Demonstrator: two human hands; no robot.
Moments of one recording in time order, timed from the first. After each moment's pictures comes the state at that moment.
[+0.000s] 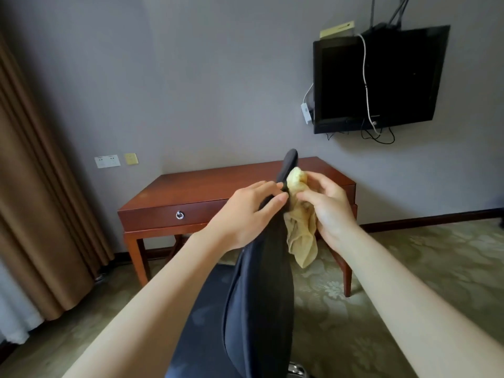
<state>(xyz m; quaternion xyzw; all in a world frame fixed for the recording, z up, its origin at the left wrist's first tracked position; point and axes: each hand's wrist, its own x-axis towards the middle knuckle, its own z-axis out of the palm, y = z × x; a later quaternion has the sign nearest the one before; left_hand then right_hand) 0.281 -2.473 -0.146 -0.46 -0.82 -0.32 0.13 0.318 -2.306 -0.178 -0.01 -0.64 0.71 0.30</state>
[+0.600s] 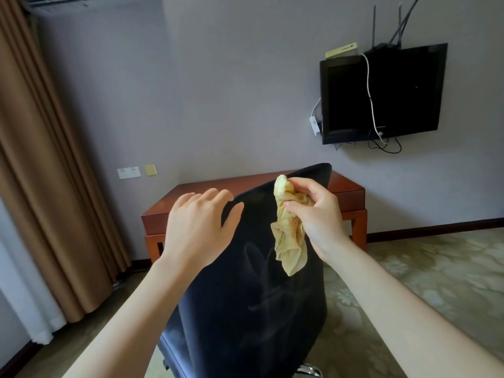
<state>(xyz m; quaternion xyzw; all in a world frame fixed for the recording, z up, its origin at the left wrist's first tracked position) 0.350 -2.590 -0.146 -0.30 -0.85 -0.09 0.43 0.381 -2.396 -0.174 0.04 -0.69 0.62 0.37</state>
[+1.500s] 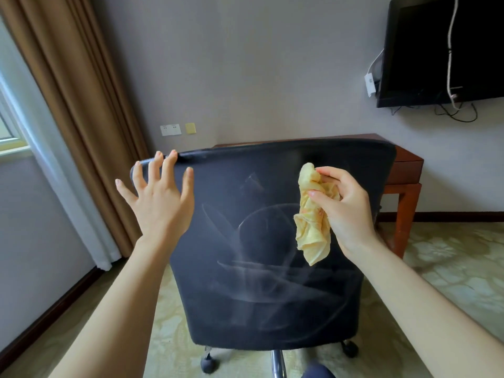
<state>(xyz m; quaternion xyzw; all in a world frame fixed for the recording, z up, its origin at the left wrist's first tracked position) 0.309 -2.700 -0.204 0.02 -0.89 -0.19 0.42 0.371 -2.443 -0.229 0.04 -0.68 0.65 0.33</state>
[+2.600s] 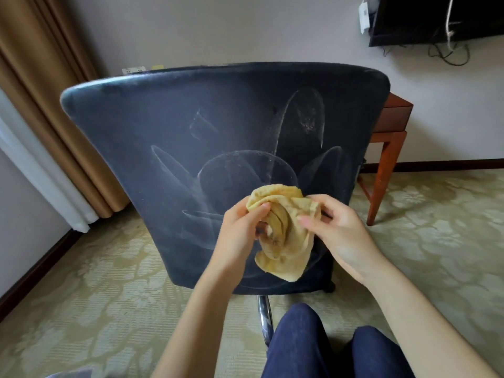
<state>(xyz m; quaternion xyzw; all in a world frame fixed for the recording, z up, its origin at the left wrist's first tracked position) 0.376 -2.606 -0.312 -0.14 -0.69 -0.71 -0.05 0.408 -2.435 -0.335 0.06 -0.68 0.73 0.09</state>
